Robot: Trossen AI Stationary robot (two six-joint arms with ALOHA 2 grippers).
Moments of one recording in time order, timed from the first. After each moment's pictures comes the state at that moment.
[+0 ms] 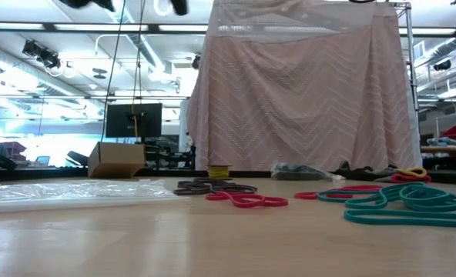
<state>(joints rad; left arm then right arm) 0.29 1.18 0.87 0.72 0.45 -0.65 0.00 1.09 0.83 0.78 0.04 0.55</state>
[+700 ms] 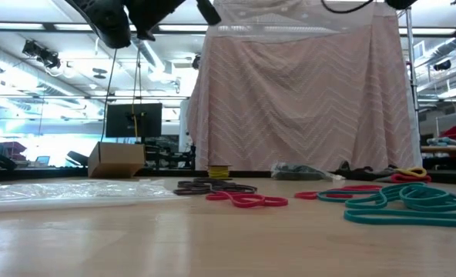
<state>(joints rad) 0.30 1.50 0.87 1.33 0.49 -0.87 0.02 1.28 0.83 1.10 -0.05 0.66</state>
